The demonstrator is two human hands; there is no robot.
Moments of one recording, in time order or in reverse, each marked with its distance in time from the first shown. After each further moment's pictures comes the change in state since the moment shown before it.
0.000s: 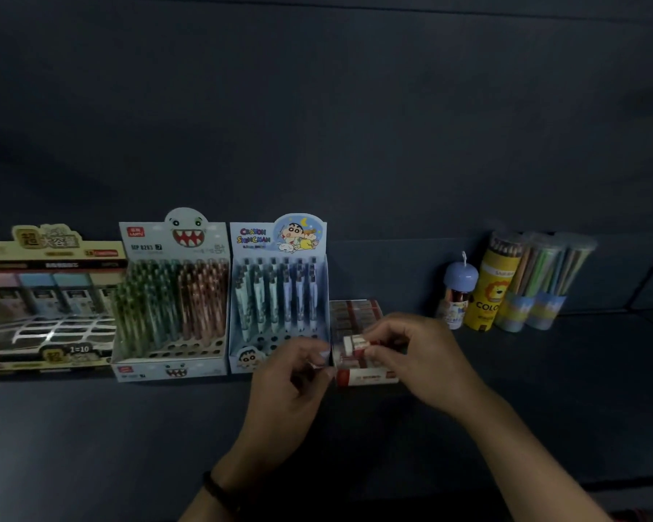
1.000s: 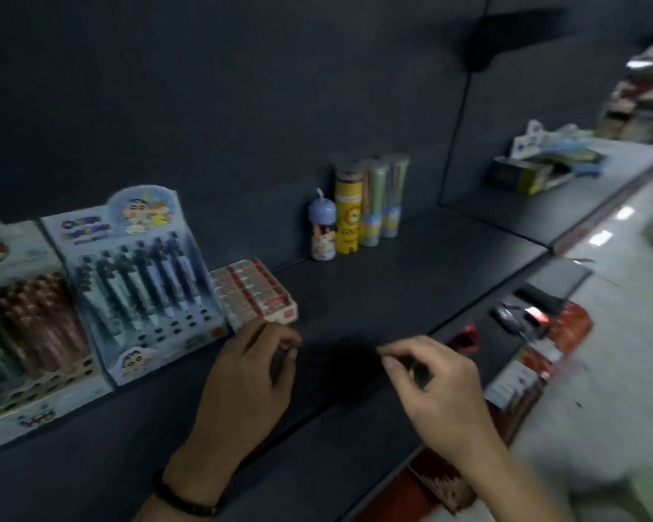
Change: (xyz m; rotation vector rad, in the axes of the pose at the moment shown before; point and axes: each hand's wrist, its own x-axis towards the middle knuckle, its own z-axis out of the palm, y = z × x) left_hand -0.022 0.021 0.018 0.192 -0.395 0.431; right_hand -0.199 -0.033 0.007 -0.211 0.596 0.318
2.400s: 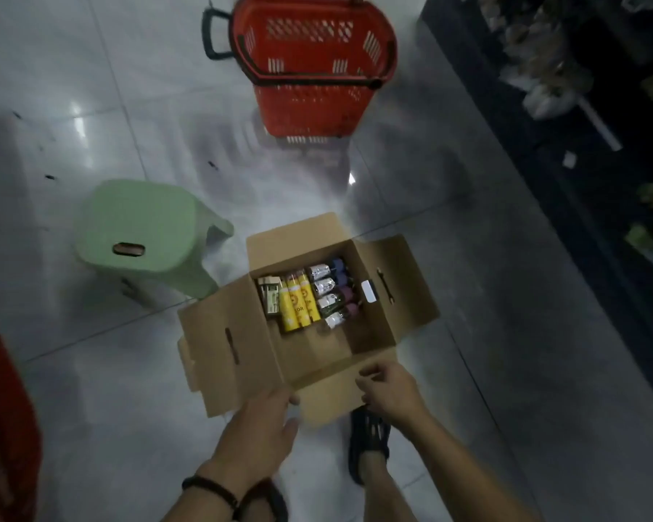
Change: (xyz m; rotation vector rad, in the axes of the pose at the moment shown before) left_hand -0.461 0.551 0.923 -0.036 -1.900 0.501; right_hand -0.784 0.672 -0.423 0.264 0.637 2.009
